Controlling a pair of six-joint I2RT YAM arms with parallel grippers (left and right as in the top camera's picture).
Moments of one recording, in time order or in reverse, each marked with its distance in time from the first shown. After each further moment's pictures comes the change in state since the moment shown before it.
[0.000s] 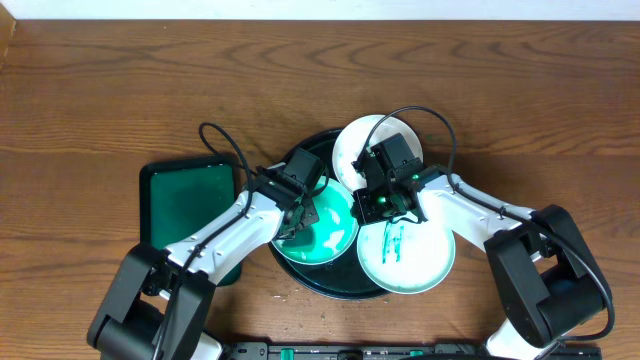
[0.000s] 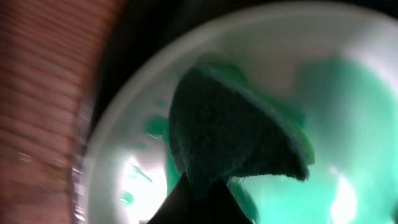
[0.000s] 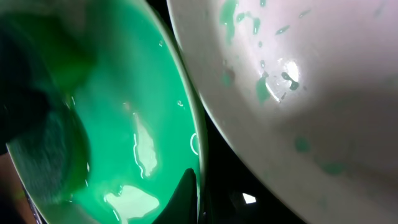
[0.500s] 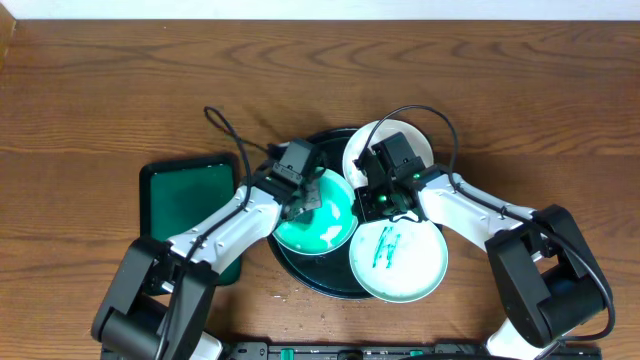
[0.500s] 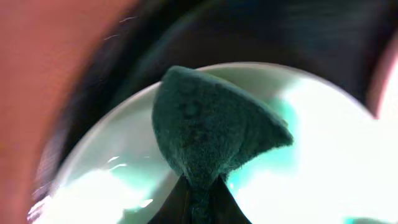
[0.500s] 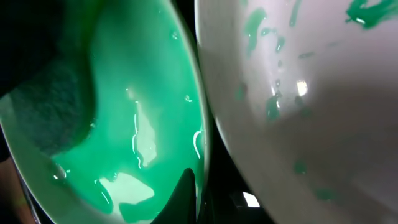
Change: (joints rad) left arm 0.029 0.028 0.008 0.238 0.058 0.267; right arm -0.003 0.000 0.002 0.004 0.005 0.014
